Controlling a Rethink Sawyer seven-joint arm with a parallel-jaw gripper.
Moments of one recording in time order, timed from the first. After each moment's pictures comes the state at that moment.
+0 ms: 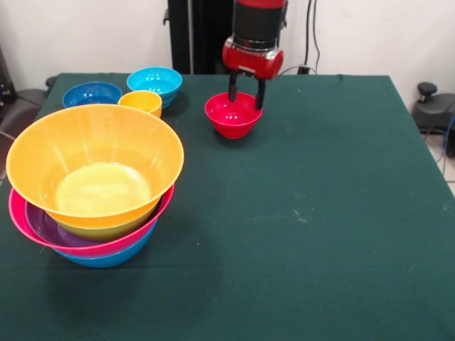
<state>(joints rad) -0.25 -0.54 -0.05 2.15 -0.04 -0.17 2.06</state>
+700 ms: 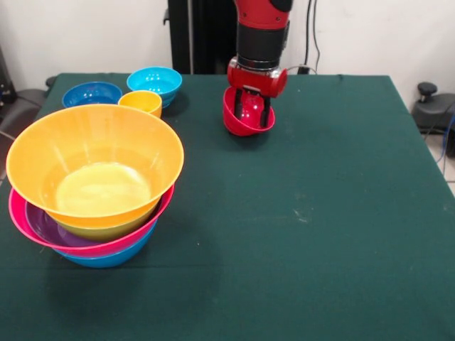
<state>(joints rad) -0.25 -0.46 -0.02 2.10 -0.05 -0.22 2.06</state>
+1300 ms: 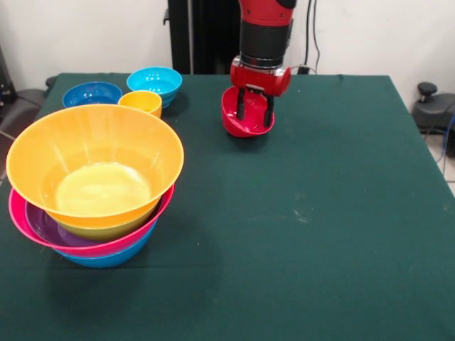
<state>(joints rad) -0.24 -0.48 -0.02 2.10 -0.05 -0.22 2.06</state>
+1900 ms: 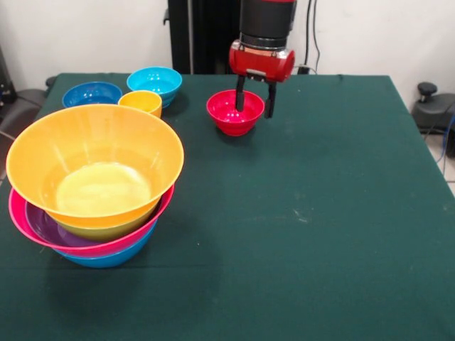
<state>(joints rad) -0.23 -0.62 -0.02 2.11 -0.05 -0.17 2.06</state>
